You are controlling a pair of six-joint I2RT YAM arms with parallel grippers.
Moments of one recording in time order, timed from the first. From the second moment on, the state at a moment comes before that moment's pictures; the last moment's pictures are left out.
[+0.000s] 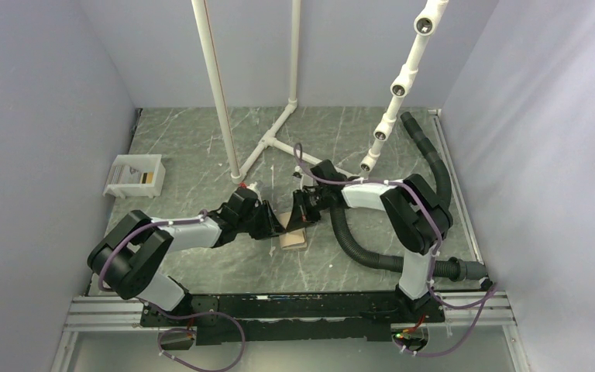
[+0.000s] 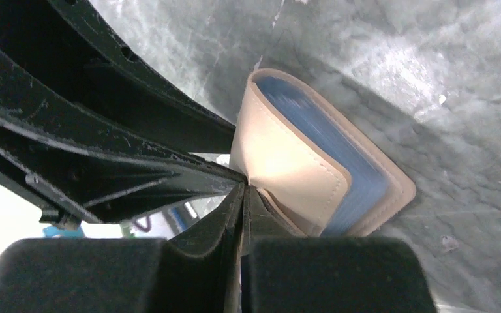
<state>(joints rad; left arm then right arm) -0.66 1.50 0.55 0.21 0.23 -0.90 0.59 1.88 0.96 -0.05 -0.80 0.52</state>
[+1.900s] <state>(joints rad) -0.55 0.84 0.79 -0.57 0.10 -0.72 0.38 1.02 0.70 -0.68 0.57 0.72</state>
